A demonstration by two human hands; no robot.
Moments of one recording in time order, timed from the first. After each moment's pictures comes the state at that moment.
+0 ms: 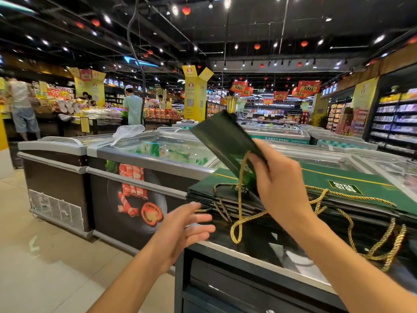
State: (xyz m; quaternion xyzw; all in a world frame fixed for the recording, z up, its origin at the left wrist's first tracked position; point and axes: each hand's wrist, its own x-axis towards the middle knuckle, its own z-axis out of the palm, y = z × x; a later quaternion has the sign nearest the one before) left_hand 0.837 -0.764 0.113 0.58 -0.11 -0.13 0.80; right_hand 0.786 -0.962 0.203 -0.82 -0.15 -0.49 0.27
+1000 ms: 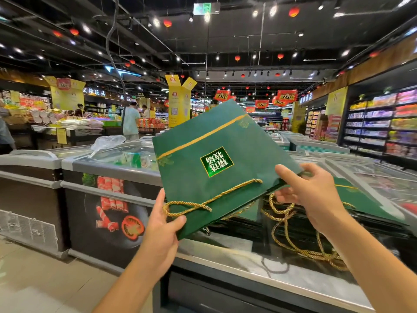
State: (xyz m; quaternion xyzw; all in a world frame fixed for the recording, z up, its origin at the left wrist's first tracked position) left_hand 0.834 -0.807 0.130 0.48 -0.16 -0.01 0.86; right_hand 0.755 -1.061 0.216 -0.68 0.07 -0.35 0.64
